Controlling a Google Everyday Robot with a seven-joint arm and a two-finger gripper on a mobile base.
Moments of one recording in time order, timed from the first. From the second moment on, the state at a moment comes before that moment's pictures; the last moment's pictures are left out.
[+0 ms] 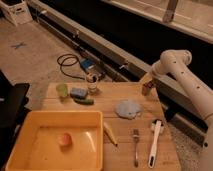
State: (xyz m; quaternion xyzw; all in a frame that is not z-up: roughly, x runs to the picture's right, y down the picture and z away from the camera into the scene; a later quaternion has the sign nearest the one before) arm 0.283 -0.078 0.866 -0.12 -0.04 0.43 0.89
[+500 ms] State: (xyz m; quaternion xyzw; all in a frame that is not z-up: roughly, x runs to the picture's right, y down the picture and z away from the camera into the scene) arm 0.321 -0.088 0.861 -0.11 -0.05 0.49 0.86
